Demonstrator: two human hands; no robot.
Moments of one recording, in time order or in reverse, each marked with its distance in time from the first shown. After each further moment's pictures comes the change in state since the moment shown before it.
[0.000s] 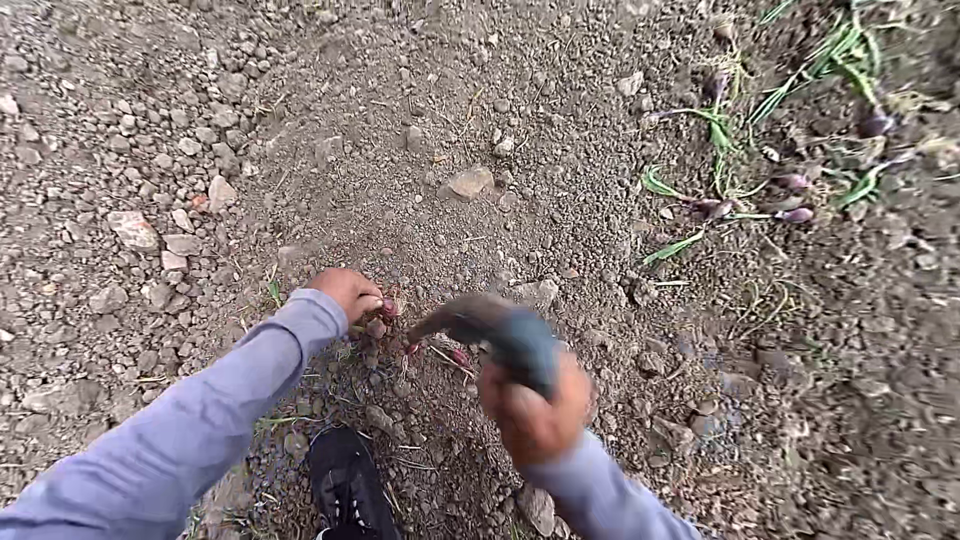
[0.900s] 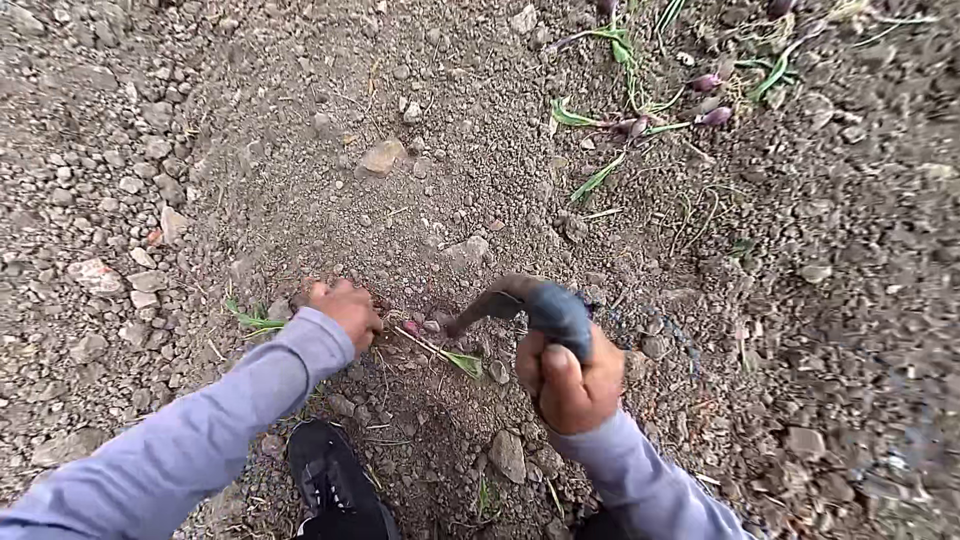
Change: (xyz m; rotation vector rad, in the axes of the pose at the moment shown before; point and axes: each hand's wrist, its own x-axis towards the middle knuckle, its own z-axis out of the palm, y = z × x) left_hand 0.004 0.093 0.046 0.412 -0.297 0.035; right_hand -0.061 0.033 -0.089 -0.055 0.251 0.115
